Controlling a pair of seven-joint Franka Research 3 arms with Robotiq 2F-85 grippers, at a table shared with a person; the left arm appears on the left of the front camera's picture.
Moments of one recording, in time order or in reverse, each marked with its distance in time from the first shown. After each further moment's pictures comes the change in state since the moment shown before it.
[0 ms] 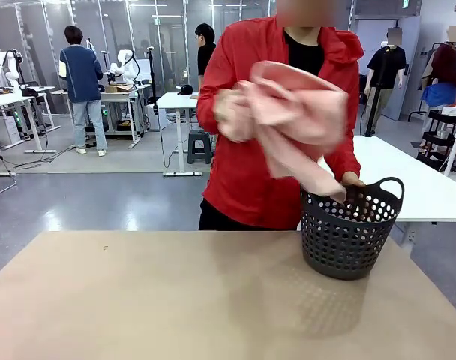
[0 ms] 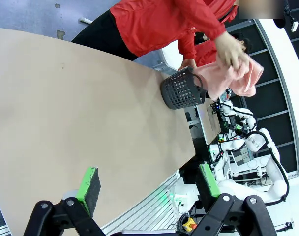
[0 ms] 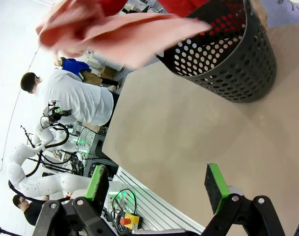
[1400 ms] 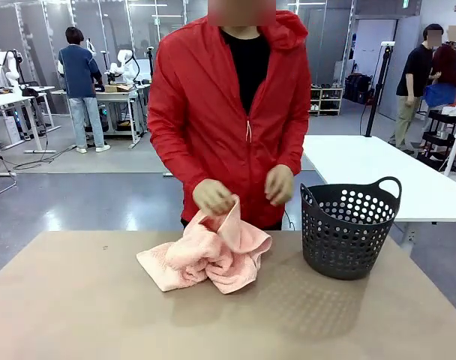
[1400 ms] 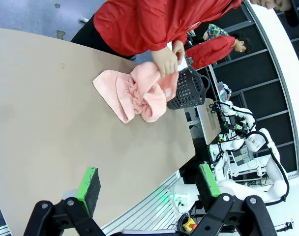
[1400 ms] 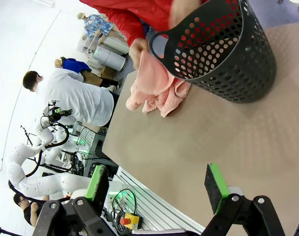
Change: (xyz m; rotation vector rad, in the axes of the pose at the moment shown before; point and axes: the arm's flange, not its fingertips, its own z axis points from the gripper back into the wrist) left arm 0.000 0.000 0.000 0.000 0.000 0.000; right arm 0.000 0.000 0.000 0.000 0.000 0.000
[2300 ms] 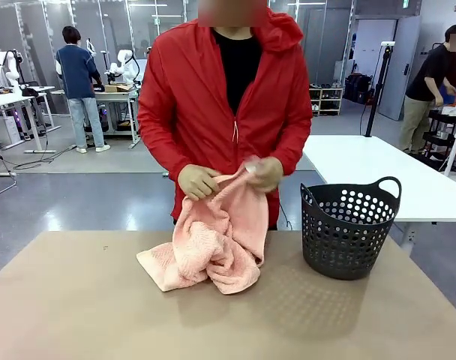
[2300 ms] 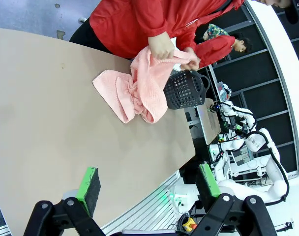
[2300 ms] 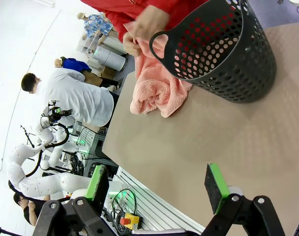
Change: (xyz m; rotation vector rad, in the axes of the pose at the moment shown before) left arm 0.000 0.000 0.000 0.000 0.000 0.000; right arm 0.000 0.000 0.000 0.000 0.000 0.000
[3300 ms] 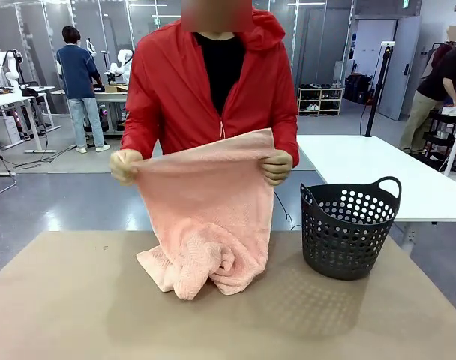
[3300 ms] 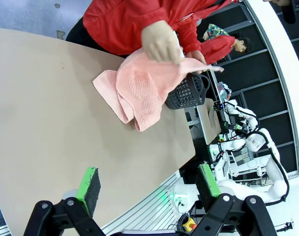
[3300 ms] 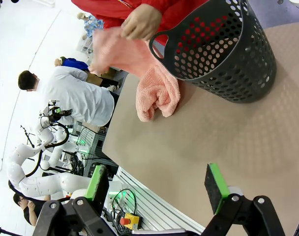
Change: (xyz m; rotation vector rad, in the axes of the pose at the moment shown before) left arm 0.000 0.000 0.000 0.000 0.000 0.000; right arm 0.000 0.000 0.000 0.000 0.000 0.000
